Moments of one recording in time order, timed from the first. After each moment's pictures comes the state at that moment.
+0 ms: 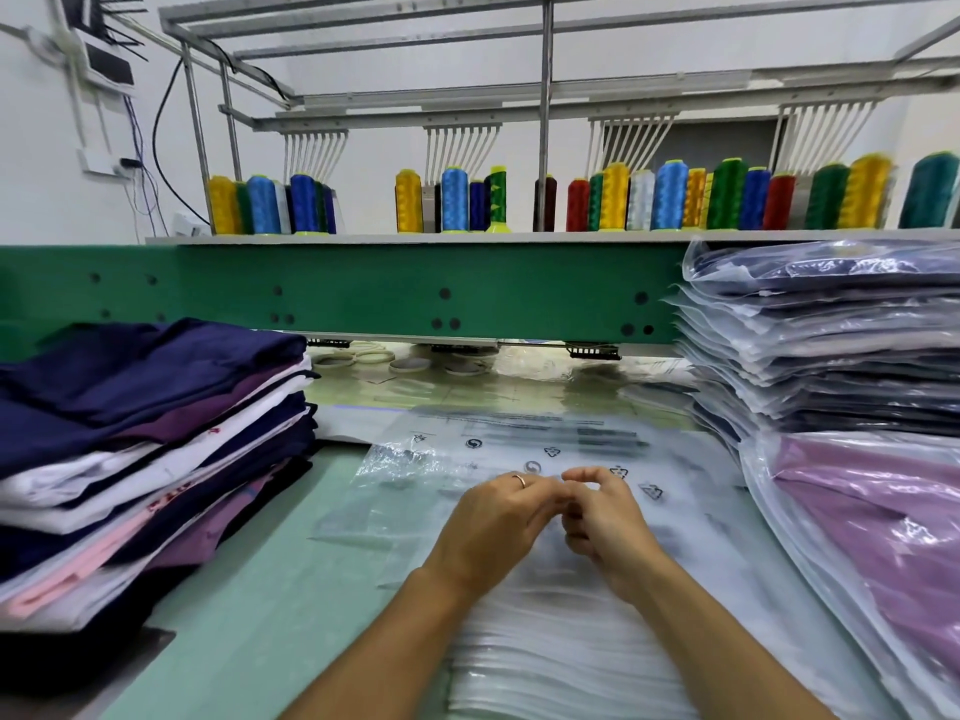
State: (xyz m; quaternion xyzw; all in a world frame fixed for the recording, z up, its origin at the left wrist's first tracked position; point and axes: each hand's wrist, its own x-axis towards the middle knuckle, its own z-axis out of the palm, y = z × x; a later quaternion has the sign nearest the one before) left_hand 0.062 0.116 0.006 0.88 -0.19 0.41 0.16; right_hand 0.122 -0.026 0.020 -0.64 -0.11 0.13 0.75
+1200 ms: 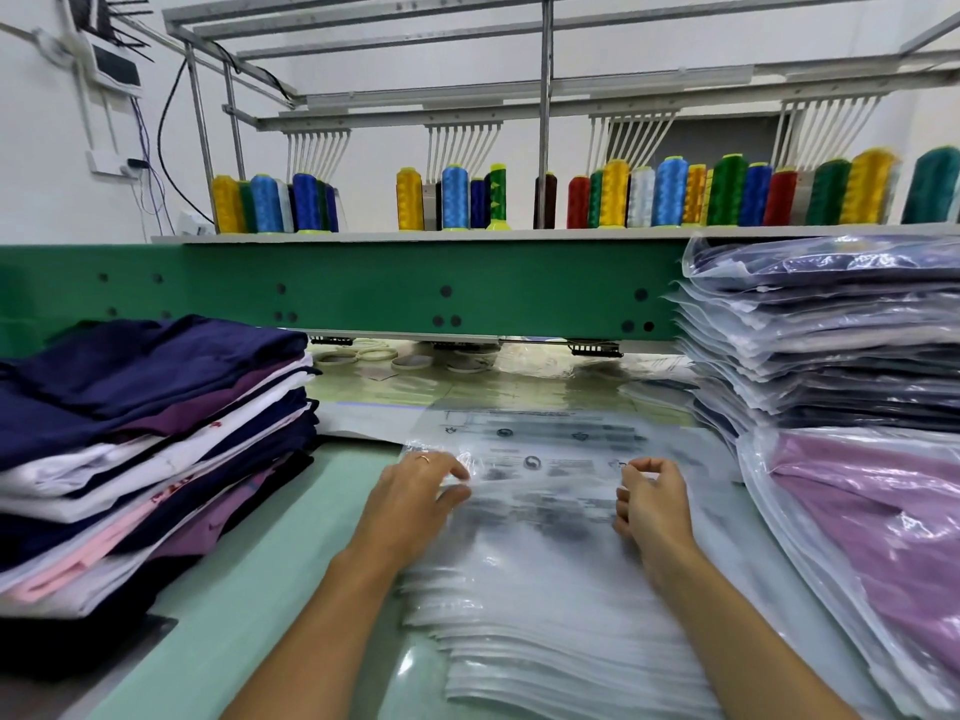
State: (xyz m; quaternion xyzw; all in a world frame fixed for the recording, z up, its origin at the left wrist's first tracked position) left_hand 0.045 0.187 0.011 0.95 0.08 0.27 0.15; right_hand 0.154 -0.060 0.013 -0.65 0.00 0.00 0.76
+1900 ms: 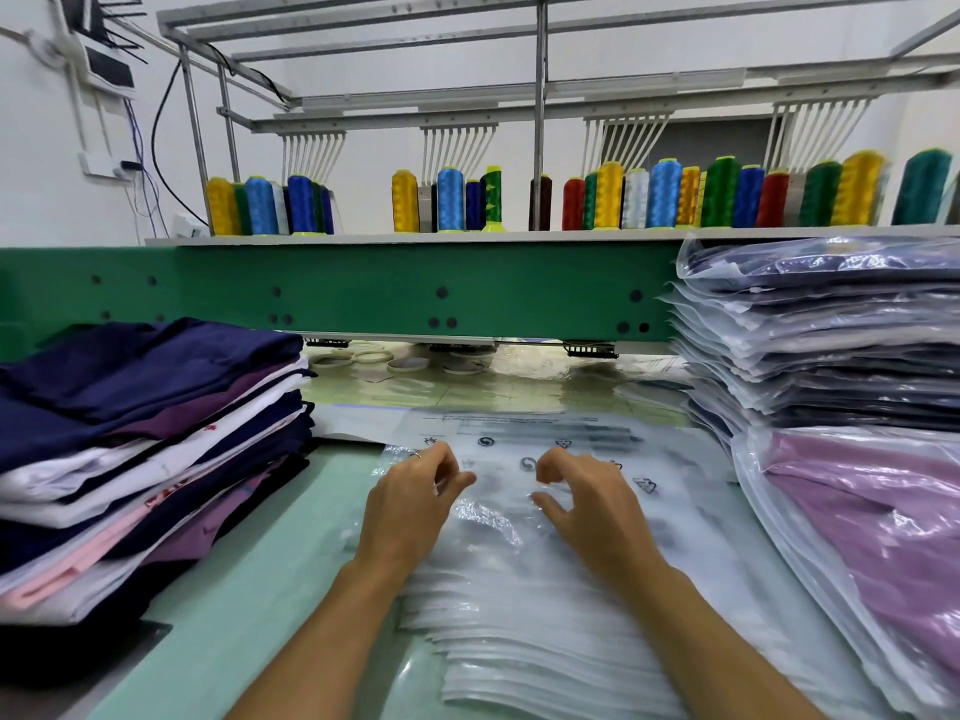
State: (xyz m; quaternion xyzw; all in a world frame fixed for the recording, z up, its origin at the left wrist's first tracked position) left_hand 0.043 0.171 0.011 0.89 0.10 0.39 0.20; right_hand 0.128 -0.038 0.012 -0.82 -0.39 -0.28 0.30
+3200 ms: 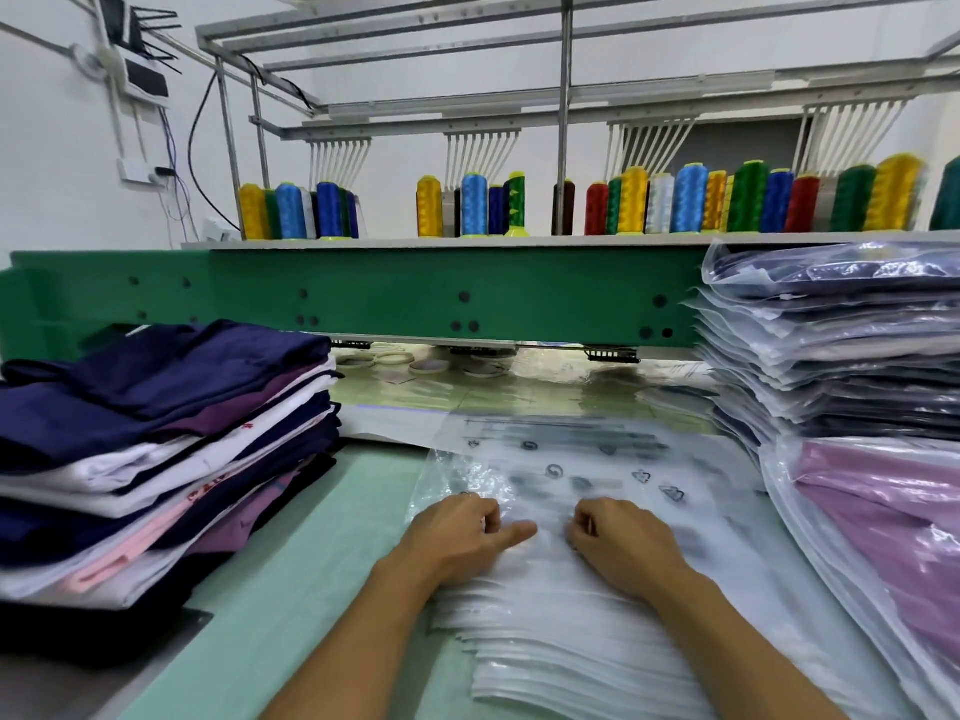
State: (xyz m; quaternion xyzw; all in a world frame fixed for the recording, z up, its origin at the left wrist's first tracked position) left_hand 0.045 0.169 0.001 0.97 0.09 0.13 0.17; right_hand 0.137 -0.041 0.000 -0.94 -0.29 -0.10 0.18
